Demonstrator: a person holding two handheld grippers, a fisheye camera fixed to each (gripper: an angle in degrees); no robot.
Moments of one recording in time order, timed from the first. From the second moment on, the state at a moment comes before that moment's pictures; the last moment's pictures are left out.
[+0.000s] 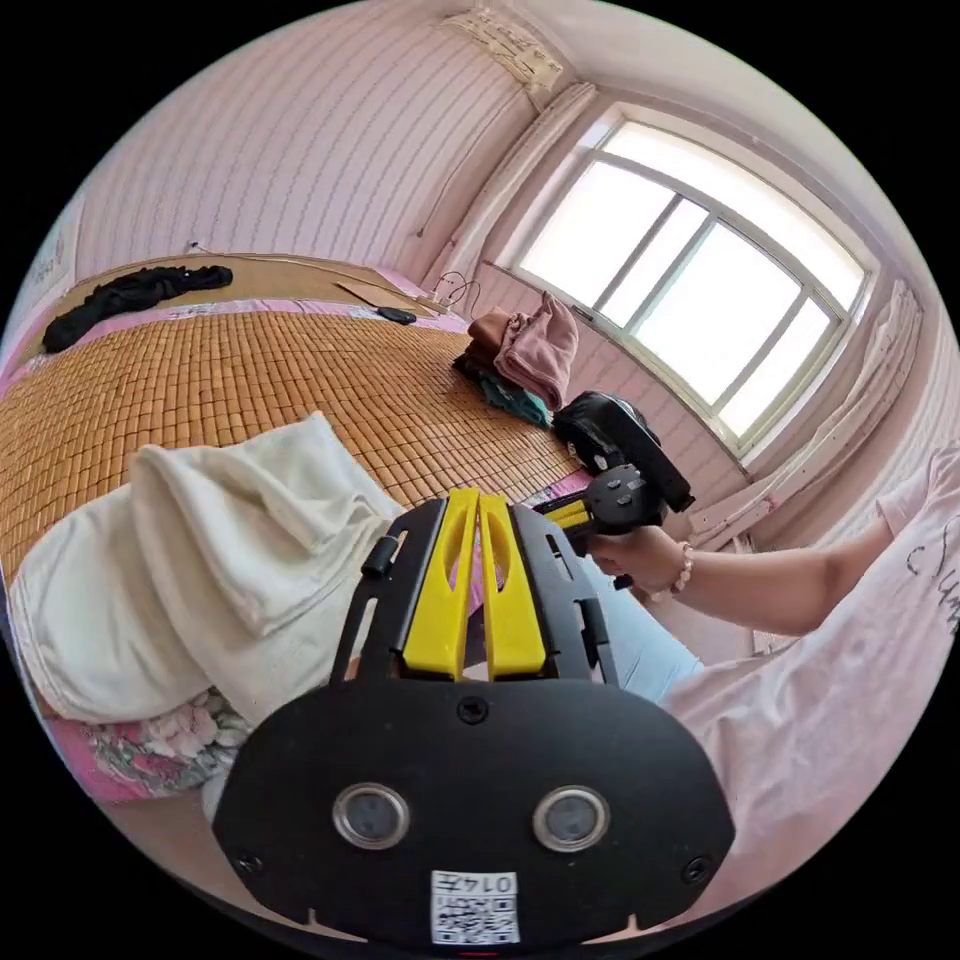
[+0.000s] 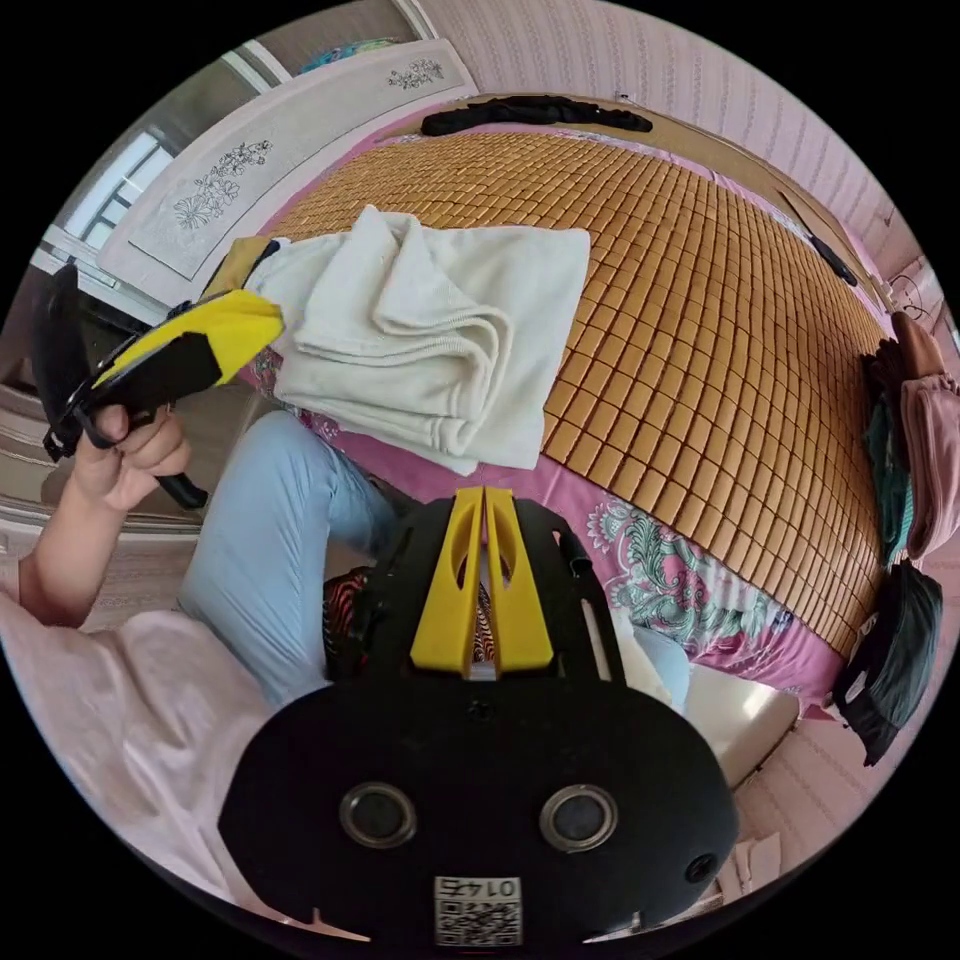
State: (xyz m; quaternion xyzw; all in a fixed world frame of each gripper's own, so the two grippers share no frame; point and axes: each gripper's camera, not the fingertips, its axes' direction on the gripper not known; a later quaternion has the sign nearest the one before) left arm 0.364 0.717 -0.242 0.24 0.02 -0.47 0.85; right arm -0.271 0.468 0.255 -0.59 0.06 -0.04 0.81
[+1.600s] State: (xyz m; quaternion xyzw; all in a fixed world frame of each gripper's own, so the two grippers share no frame) left arm 0.470 0.986 -0.439 0.11 -0.15 -0.69 0.70; right arm -0.028 0.424 0.284 -0.57 0.40 -0.07 0.72
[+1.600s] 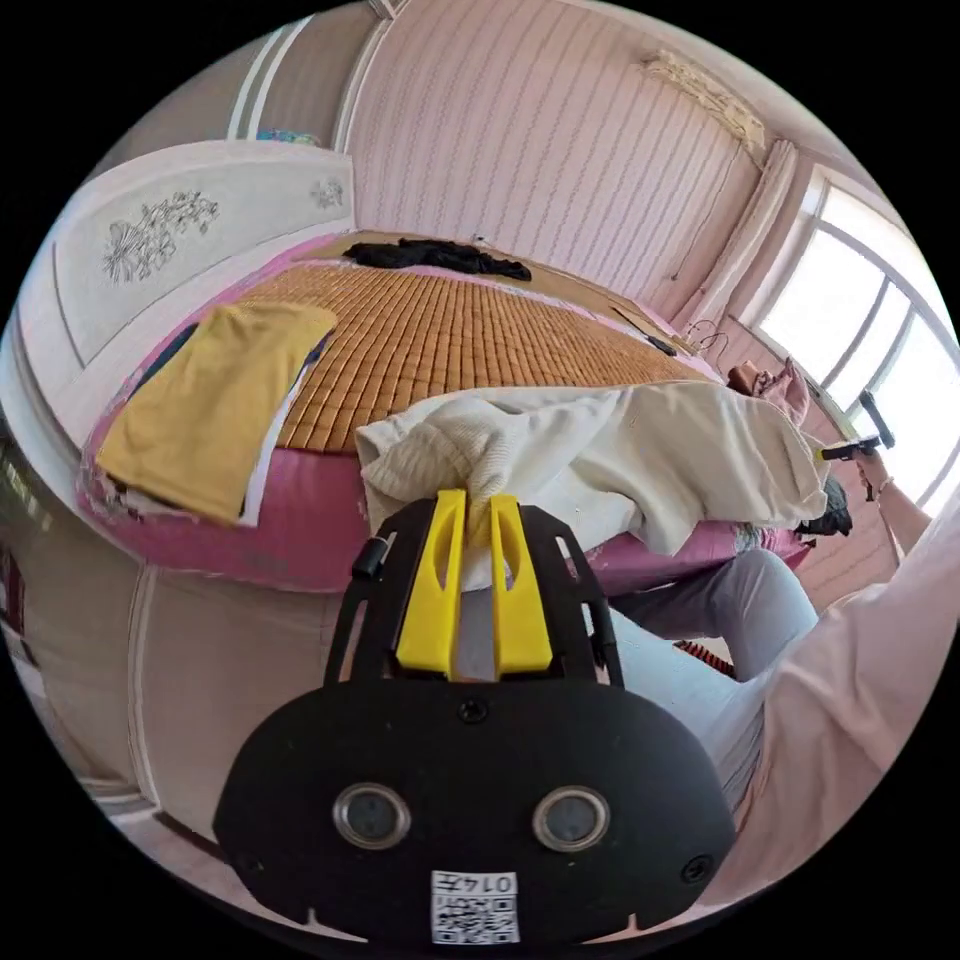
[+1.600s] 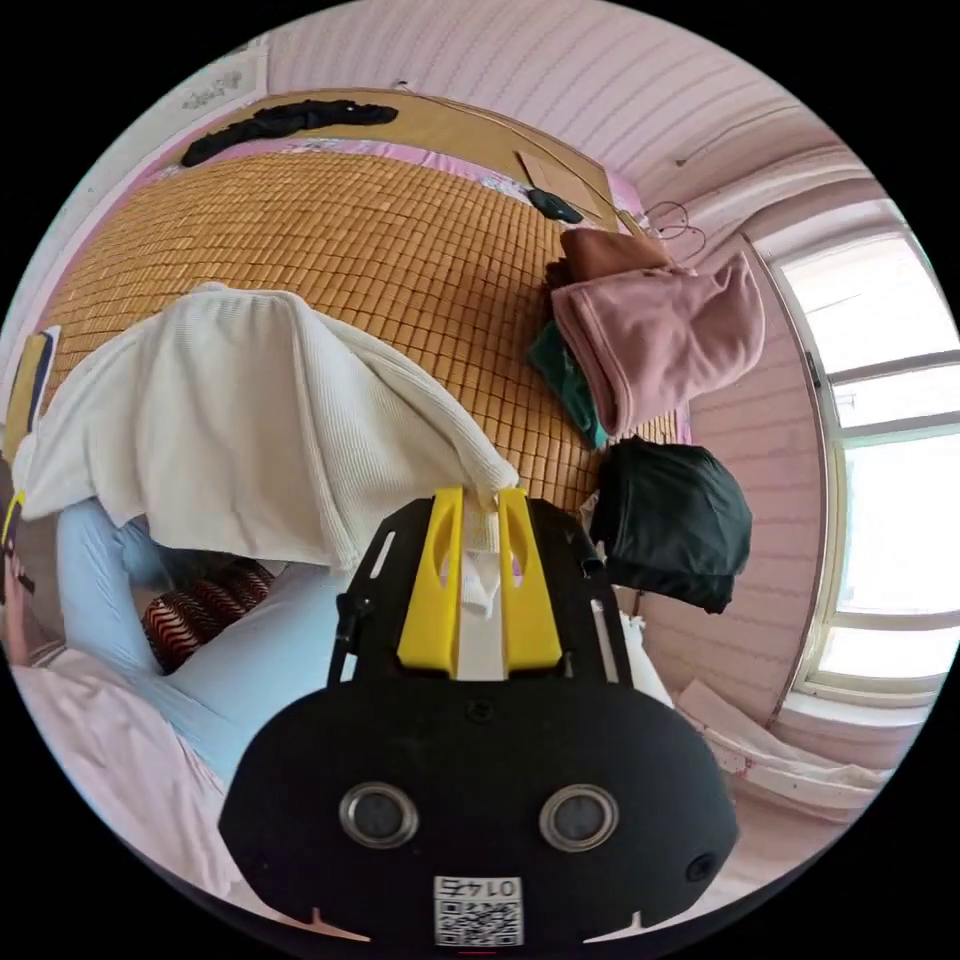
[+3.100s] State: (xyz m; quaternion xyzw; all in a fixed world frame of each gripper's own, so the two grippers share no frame) left arm 0.503 0.859 -0.667 0.42 -0.13 -0.46 0.77; right arm -0.236 0.139 0.259 -0.29 0.04 -0.17 0.94
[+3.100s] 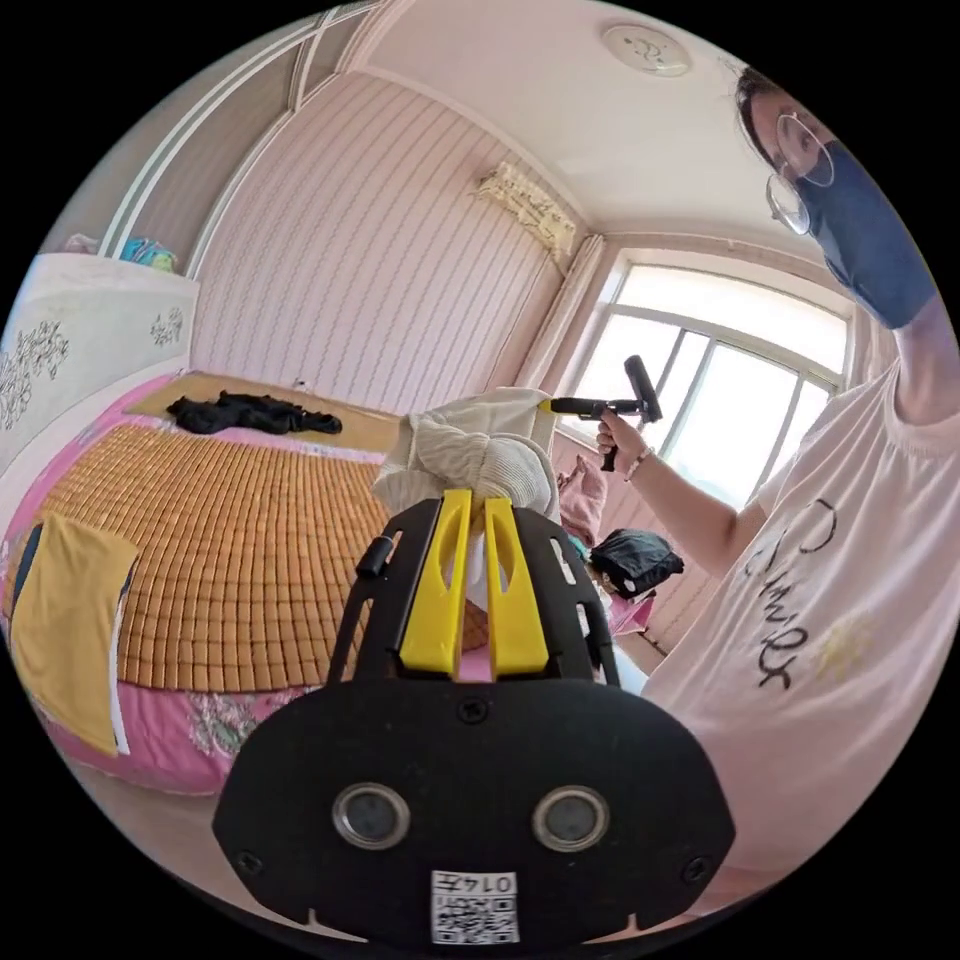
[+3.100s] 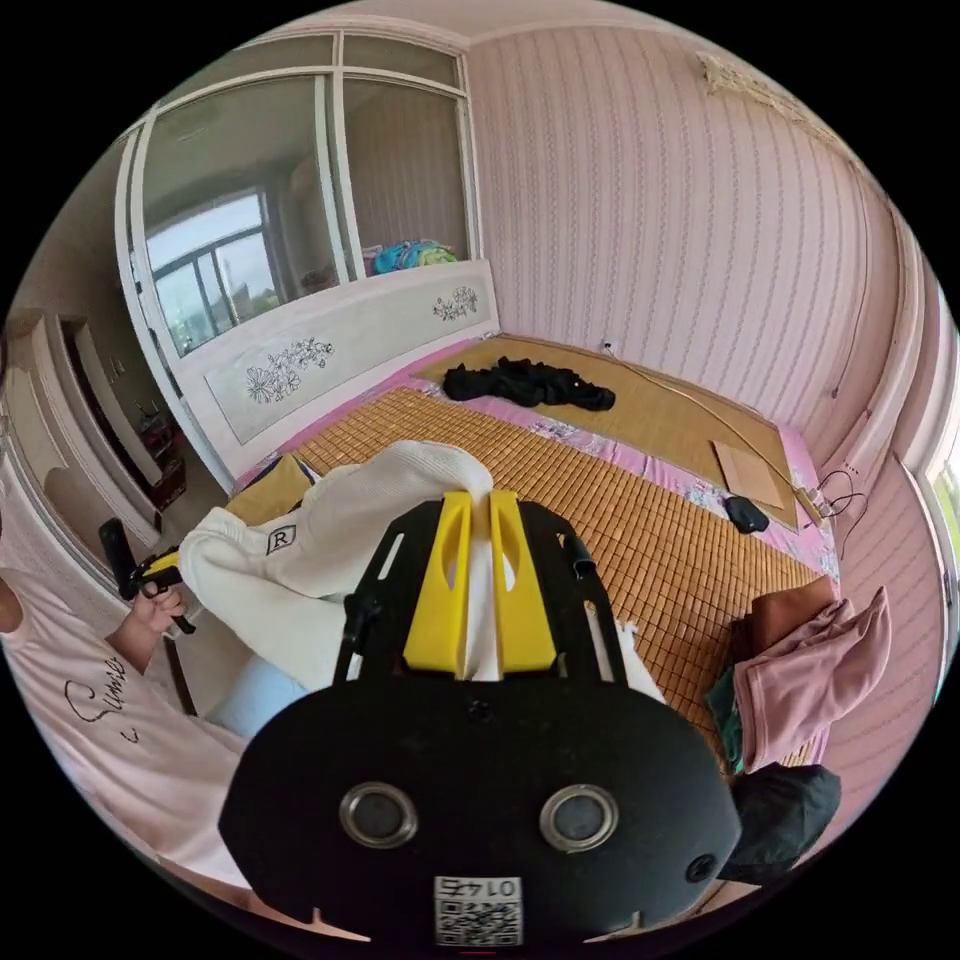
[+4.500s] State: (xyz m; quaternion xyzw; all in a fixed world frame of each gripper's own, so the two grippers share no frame) left arm 0.504 0.984 -0.463 0.11 -0.16 -0.71 0.67; right arm -0.090 0.288 0.191 -0.56 0.22 0.03 0.80
